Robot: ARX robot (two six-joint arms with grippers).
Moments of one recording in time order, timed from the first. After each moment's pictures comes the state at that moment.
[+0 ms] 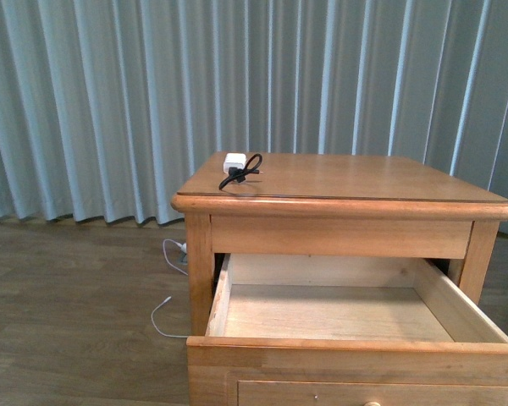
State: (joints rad) left arm -0.06 0.60 0.15 0.35 -0.27 -0.14; right arm 0.00 0.13 0.16 -0.04 0.00 0.00
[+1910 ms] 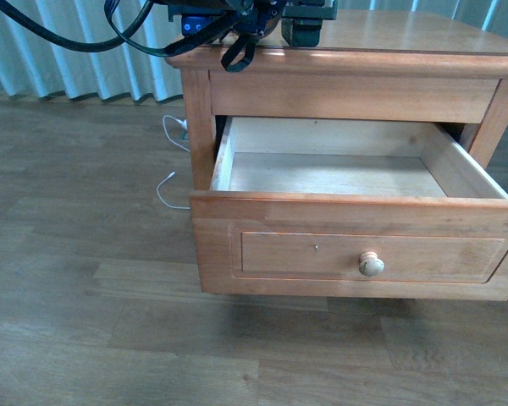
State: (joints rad) left arm -0.47 2.33 1.94 0.17 -0.50 -0.10; right arm 0.00 0.13 0.16 -0.04 0.00 0.00
